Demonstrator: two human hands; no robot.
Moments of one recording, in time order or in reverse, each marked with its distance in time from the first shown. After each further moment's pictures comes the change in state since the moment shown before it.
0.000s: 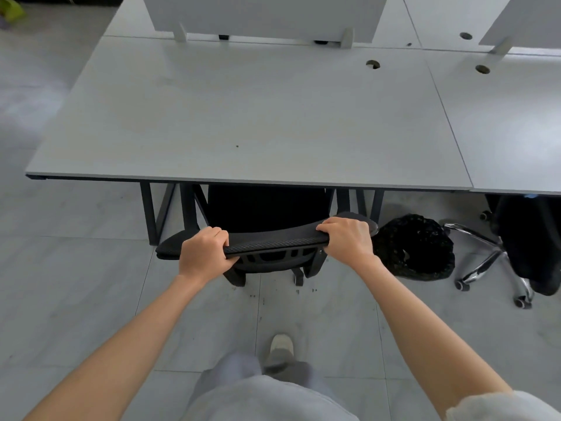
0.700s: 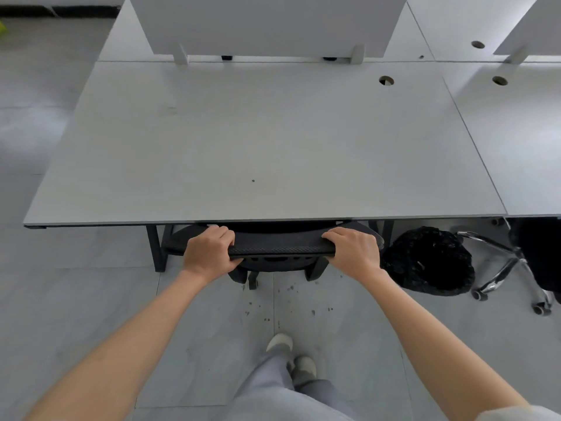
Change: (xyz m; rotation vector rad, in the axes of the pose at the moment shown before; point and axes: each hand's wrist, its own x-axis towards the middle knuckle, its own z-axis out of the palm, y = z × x) left_hand 0.104 -0.089 -0.003 0.022 -0.044 0.118; right_hand 0.090 -0.035 -0.004 0.024 0.003 0.090
